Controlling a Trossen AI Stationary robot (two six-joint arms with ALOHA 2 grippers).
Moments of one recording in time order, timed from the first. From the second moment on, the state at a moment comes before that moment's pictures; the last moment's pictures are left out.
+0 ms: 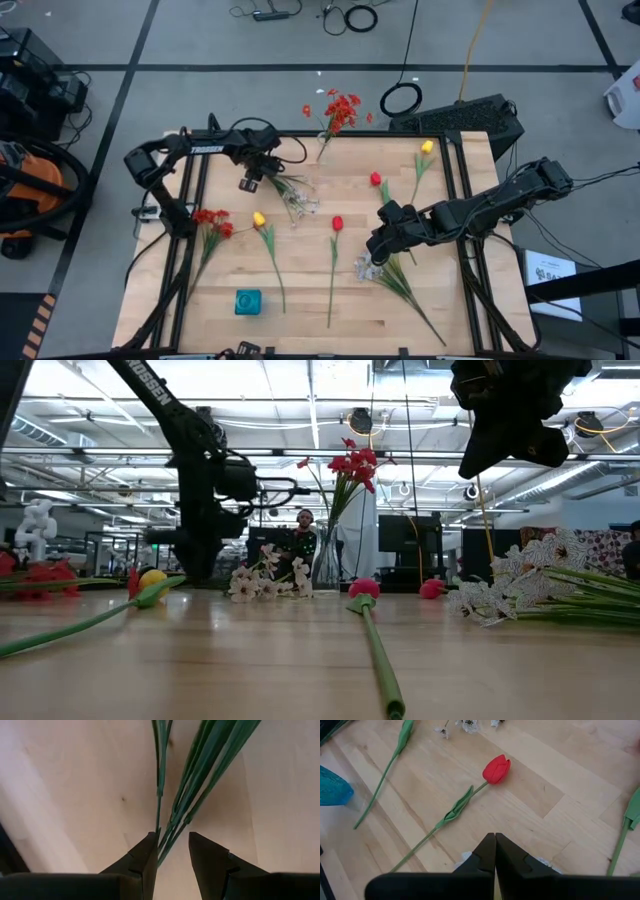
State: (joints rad) left arm 0.67 1.70 0.97 -0.66 -0.06 0.98; right arm 0.34 1.31 0.95 -0.66 0.37 1.14
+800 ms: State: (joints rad) left arm 0.55 1.44 0.97 -0.88 0.06 0.59; right arm 0.33 1.31 0.95 -0.66 0.42 1.21
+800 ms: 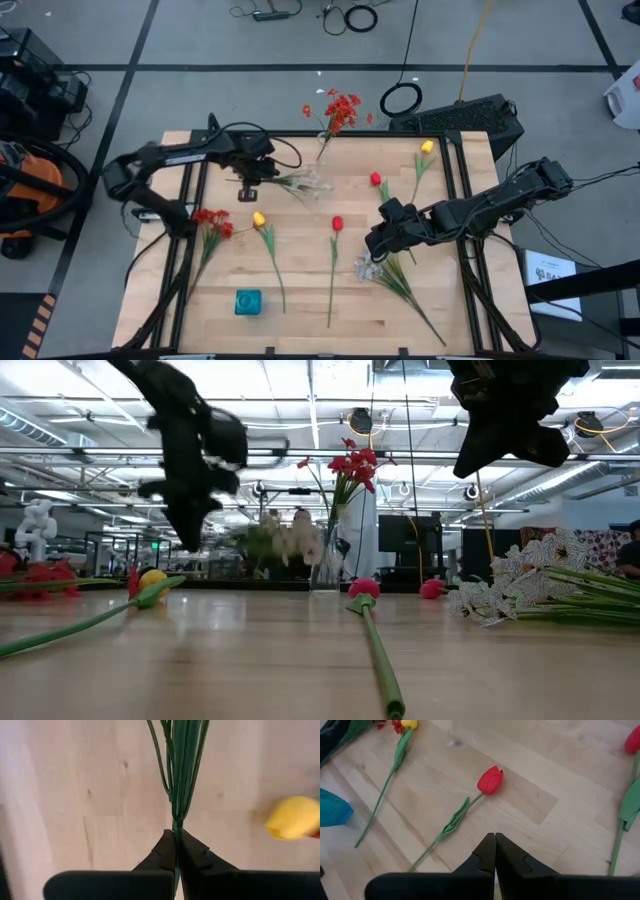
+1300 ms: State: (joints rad) left arm 0.28 0.86 0.97 -0.52 0.24 -0.17; right arm 0.33 1.31 0.95 -0.66 0.42 1.14
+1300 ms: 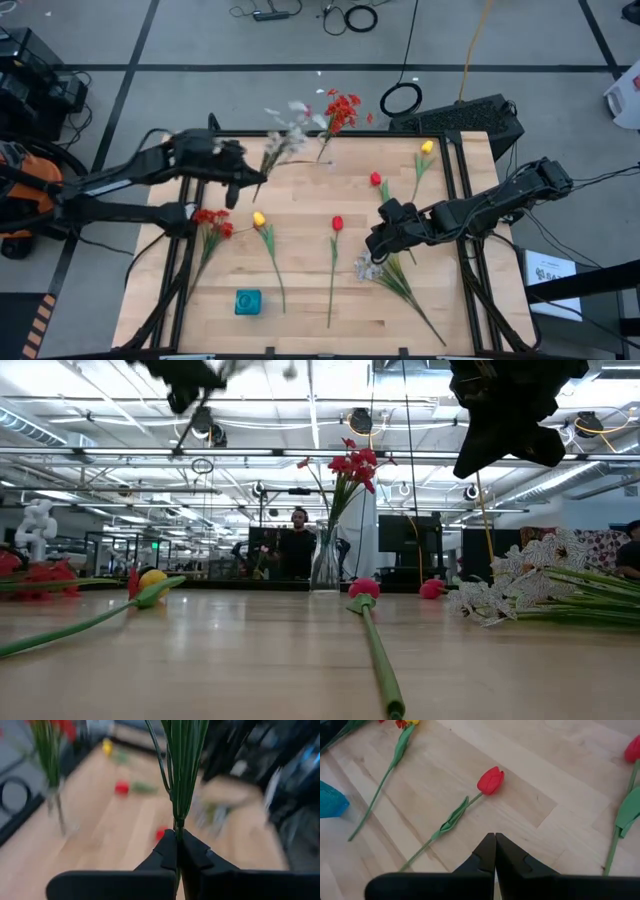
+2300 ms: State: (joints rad) left arm -0.92 1.20 0.94 -0.14 -1.23 -0.80; right arm 0.34 1.31 0.95 -0.66 0.33 0.93
